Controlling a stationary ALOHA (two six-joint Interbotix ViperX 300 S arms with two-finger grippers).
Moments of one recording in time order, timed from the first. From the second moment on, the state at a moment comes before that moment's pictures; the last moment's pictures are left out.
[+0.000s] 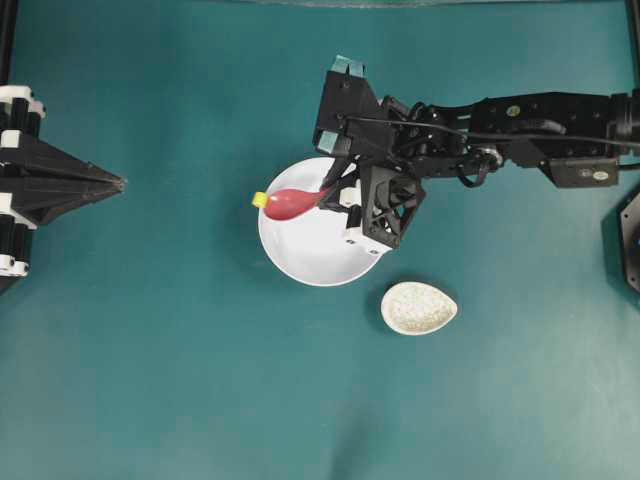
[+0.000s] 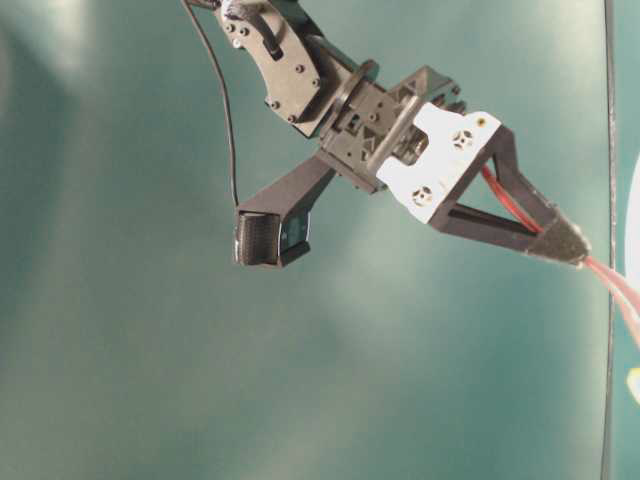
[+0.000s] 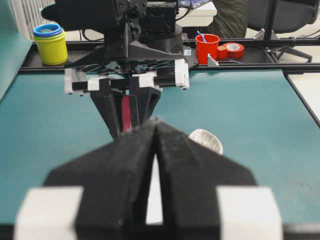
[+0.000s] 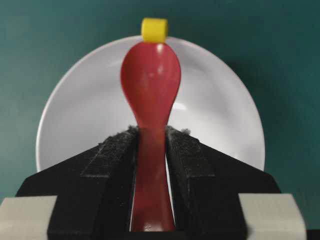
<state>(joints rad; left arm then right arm) 0.00 -0.98 1.18 0.02 -0.21 0.02 -0.13 0.03 0.44 0.28 0.35 -0.10</state>
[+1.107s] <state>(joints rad) 0.00 -0.98 1.18 0.02 -0.19 0.02 -0.04 -0.28 0.69 0.28 0.33 -0.06</state>
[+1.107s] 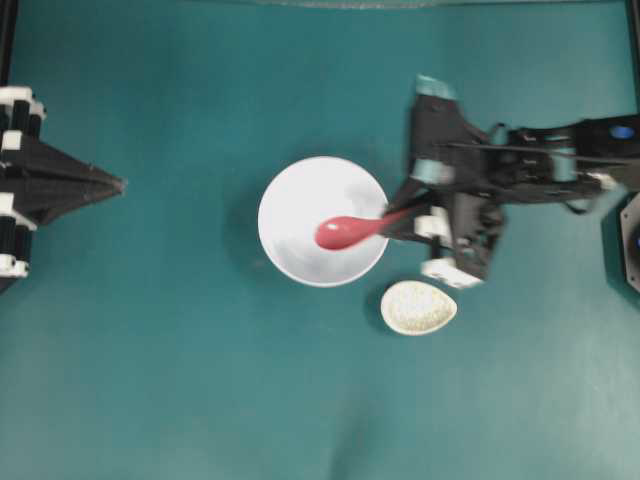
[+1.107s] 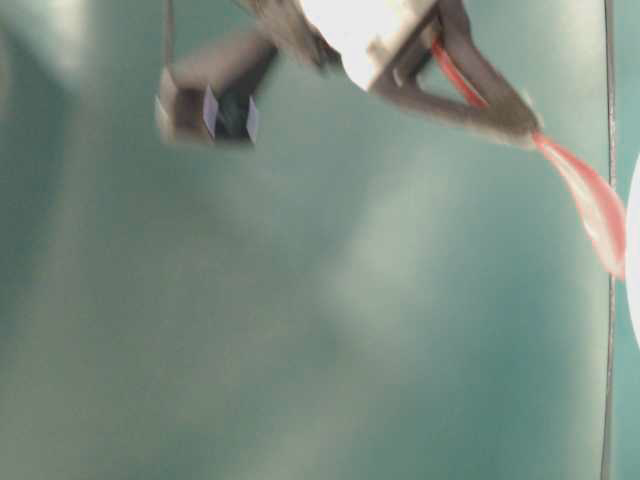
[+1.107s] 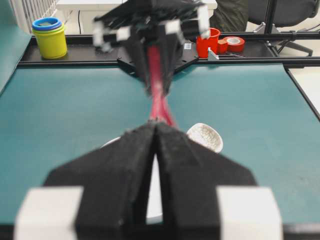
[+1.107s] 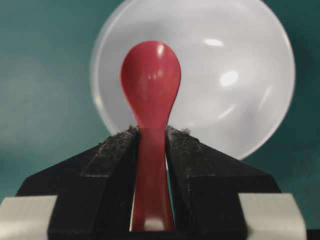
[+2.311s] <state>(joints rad) 0.00 -0.97 1.18 0.02 -0.19 0.02 0.30 -0.29 1.19 0.37 -0.33 0.07</state>
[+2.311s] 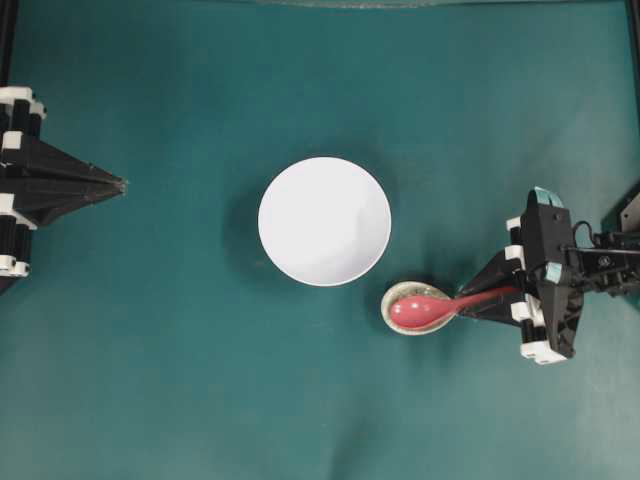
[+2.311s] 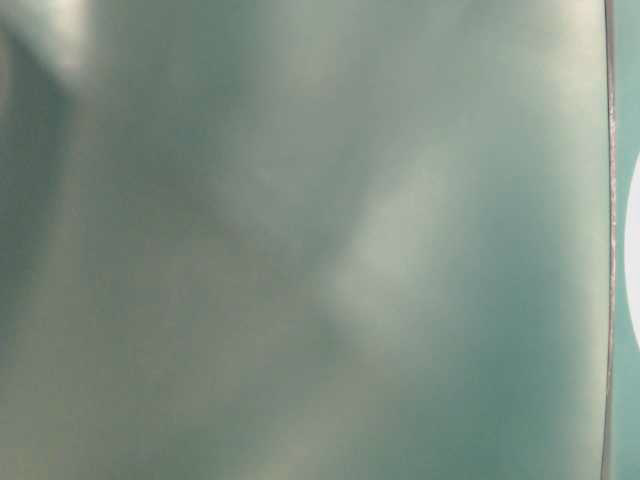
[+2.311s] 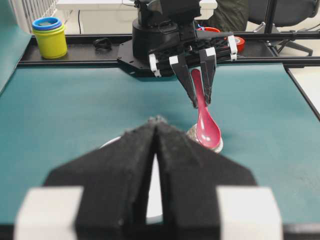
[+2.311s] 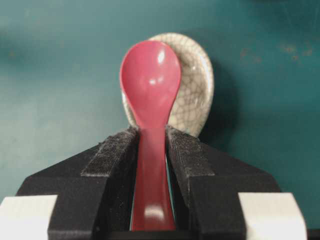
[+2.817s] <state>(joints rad) 0.00 -0.97 1.18 0.02 -0.19 0.02 0.30 -0.29 1.19 0.41 -0.33 0.07</state>
